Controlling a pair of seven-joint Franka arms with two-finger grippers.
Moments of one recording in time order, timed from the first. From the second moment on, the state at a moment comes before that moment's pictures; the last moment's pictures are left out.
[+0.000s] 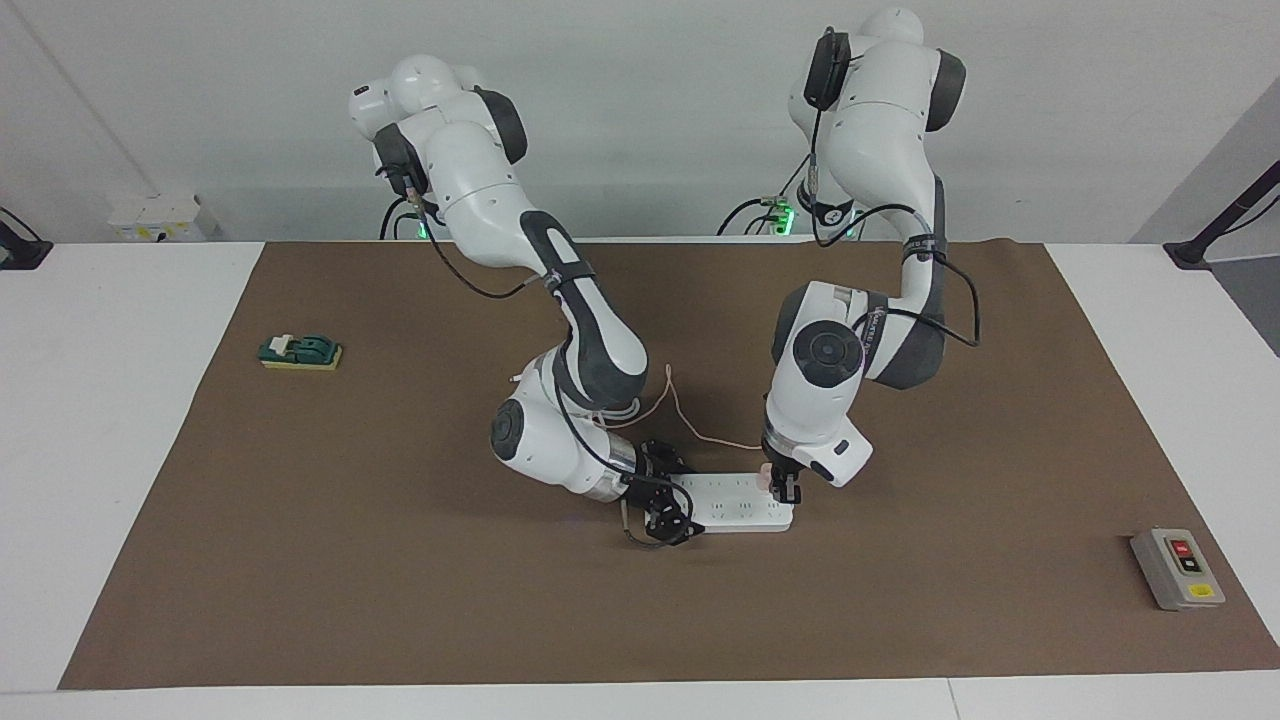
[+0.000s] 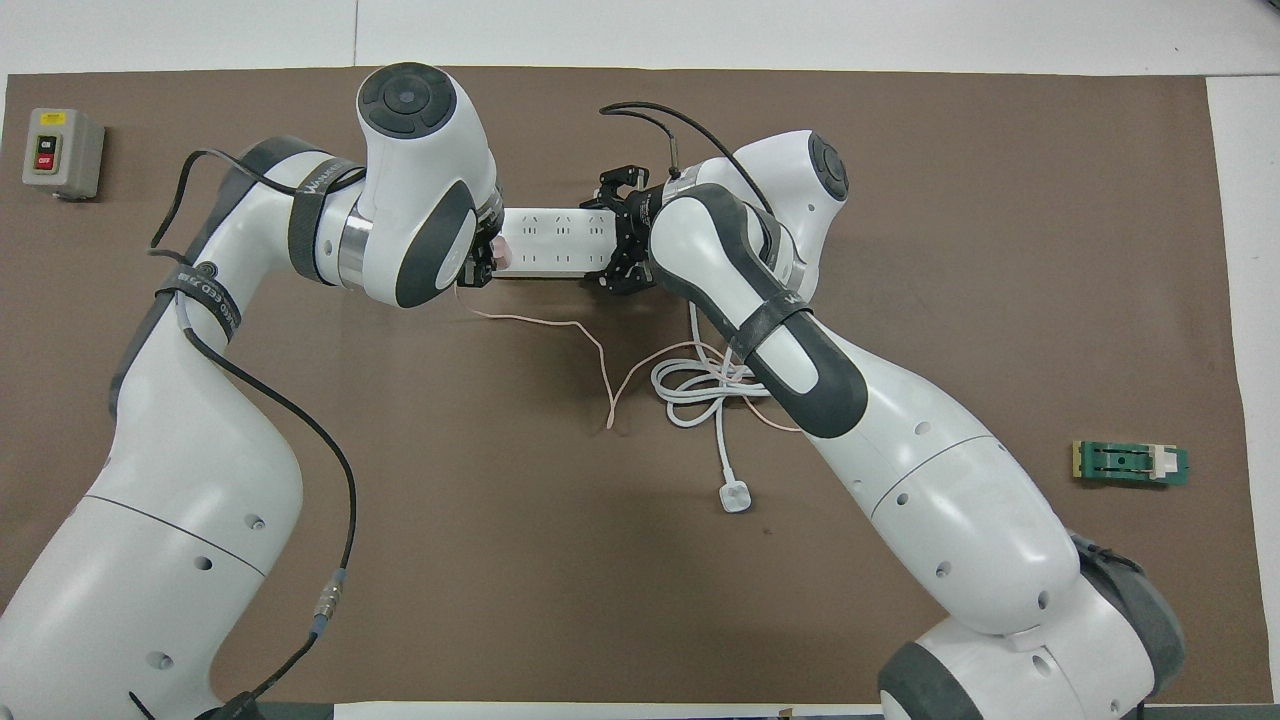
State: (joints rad) left arm -0.38 0.66 -0.05 -1.35 0.06 1.96 -1.88; right arm 0.38 0.96 0.07 -1.15 0.89 2.26 1.37
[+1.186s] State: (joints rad) left arm -0.34 0.47 -0.04 -1.31 0.02 1.76 -1.58; right arm 0.38 0.96 0.07 -1.15 0.89 2.26 1.36
